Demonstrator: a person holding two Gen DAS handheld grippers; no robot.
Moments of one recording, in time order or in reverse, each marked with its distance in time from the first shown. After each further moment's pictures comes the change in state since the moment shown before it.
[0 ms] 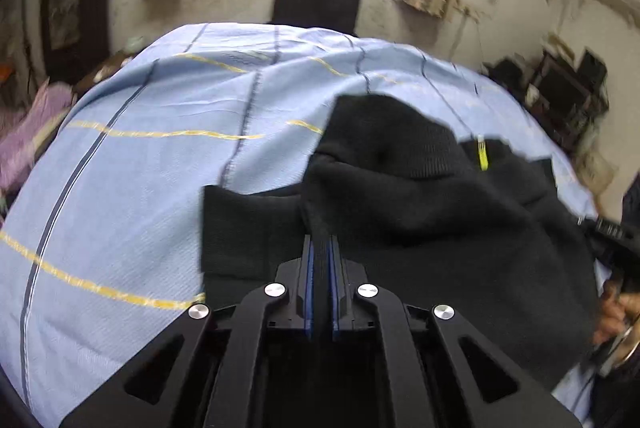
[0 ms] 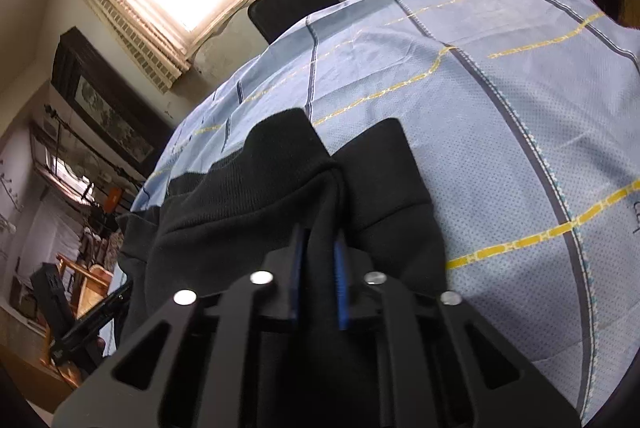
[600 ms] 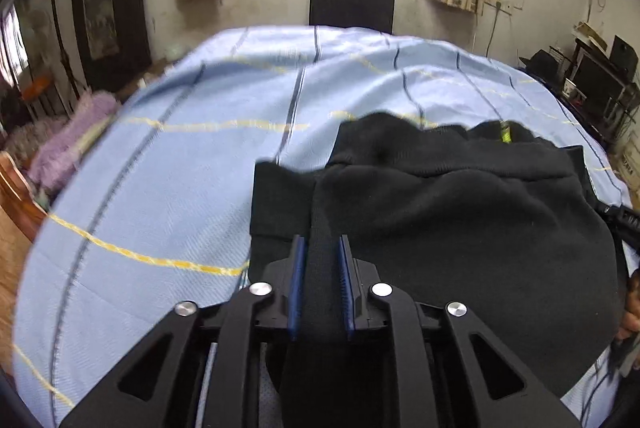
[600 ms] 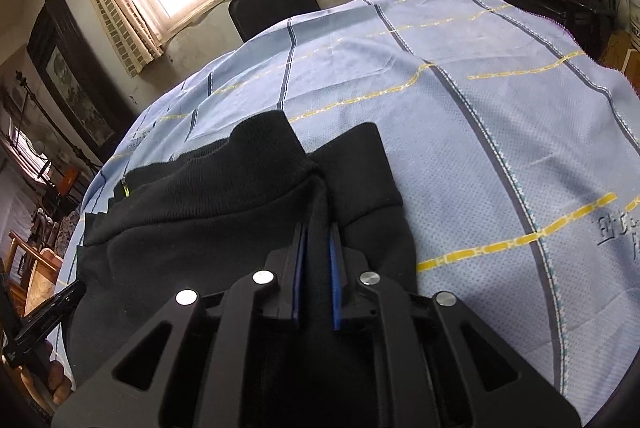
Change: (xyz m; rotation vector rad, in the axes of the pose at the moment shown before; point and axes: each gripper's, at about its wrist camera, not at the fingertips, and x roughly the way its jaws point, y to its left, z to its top) left arm -0.021 -0.020 -0.023 0.074 -0.043 0.215; right arm 0.002 0.012 -0.007 -0.113 -0.031 -0.189
